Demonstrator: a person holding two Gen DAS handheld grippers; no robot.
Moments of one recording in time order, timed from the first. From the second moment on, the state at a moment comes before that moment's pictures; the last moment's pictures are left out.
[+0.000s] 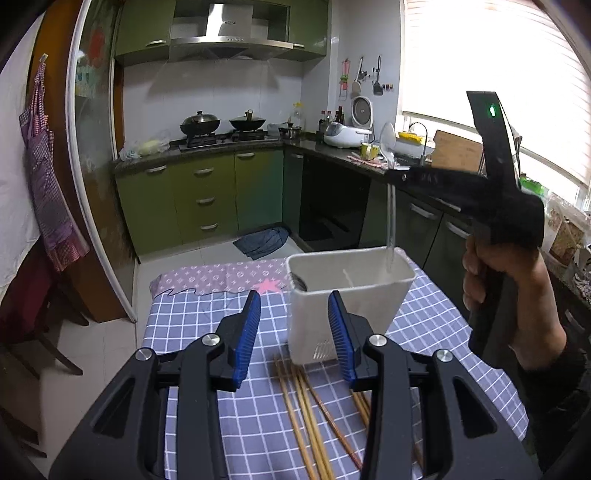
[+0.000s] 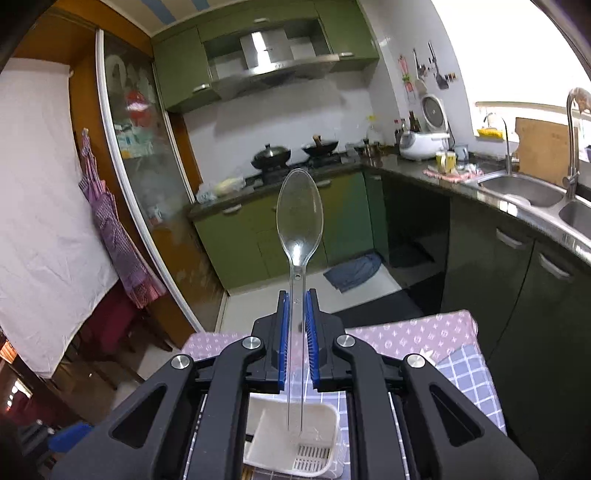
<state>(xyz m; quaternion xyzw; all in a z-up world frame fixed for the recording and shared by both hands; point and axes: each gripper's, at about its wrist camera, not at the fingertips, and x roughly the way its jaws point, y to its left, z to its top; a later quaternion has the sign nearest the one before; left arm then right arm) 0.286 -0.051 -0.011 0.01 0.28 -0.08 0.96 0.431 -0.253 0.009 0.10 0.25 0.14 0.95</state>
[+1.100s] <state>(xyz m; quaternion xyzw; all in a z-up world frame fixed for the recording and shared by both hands) 0.324 -0.048 -0.129 0.02 0.55 -0.03 0.83 0.285 -0.295 -0.065 0.02 0.35 0.16 0.92</state>
